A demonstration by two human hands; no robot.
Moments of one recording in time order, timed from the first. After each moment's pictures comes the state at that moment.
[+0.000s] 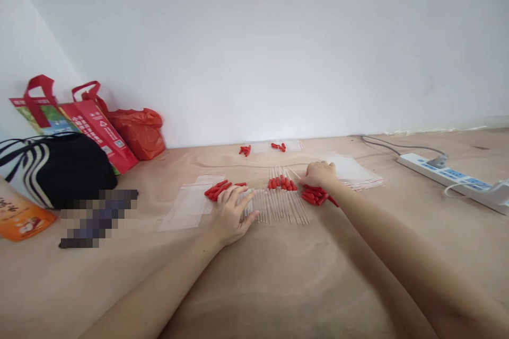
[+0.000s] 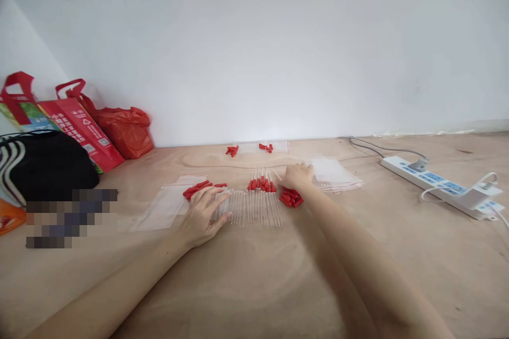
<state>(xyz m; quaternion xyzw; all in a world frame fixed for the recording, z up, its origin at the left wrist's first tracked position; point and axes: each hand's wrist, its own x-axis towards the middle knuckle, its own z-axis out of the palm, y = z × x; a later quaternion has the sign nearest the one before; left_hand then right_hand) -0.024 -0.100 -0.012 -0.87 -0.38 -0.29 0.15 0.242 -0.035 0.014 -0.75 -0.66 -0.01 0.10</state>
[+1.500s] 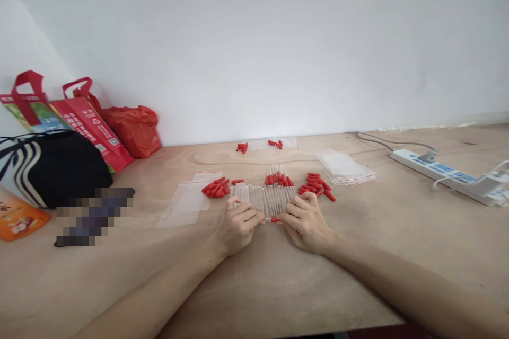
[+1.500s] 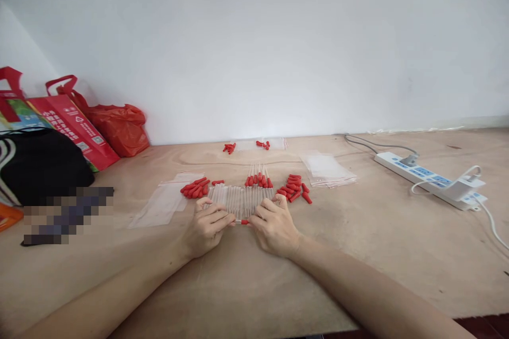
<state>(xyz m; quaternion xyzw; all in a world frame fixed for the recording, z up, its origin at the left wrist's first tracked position) -0.004 -0.125 -0.010 -0.90 -0.23 -0.32 0.17 0.197 -0.147 -0.021 -0.34 -0.85 -0.17 0.36</state>
